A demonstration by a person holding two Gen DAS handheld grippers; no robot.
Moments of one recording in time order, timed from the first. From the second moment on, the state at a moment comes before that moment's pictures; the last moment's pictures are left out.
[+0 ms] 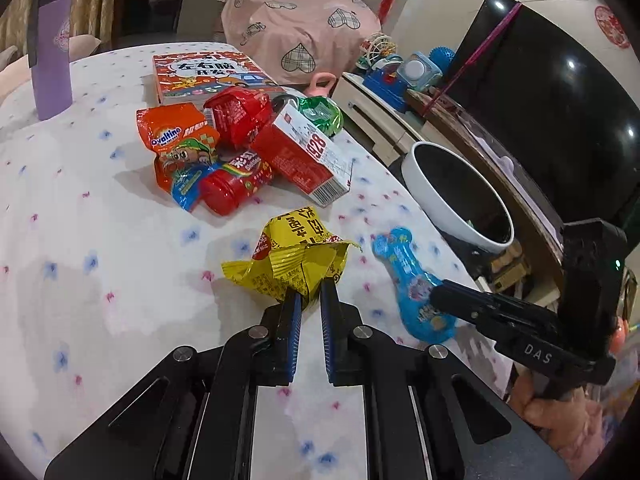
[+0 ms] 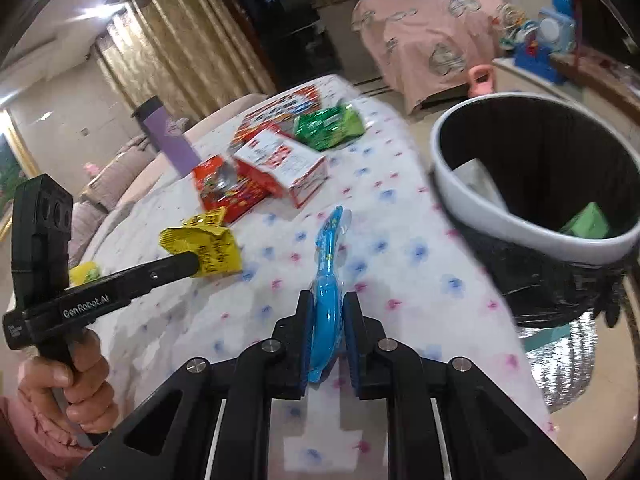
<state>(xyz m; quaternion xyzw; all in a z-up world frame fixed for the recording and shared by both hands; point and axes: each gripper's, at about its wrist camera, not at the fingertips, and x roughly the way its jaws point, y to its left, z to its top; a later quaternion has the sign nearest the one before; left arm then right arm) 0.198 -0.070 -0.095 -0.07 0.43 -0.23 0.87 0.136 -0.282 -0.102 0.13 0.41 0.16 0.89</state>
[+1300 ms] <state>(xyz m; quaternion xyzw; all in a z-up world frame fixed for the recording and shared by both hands) 0.212 -0.212 -0.037 -0.01 0.40 -0.34 0.85 0.126 -0.400 -0.053 0.16 0.33 0.07 0.93</state>
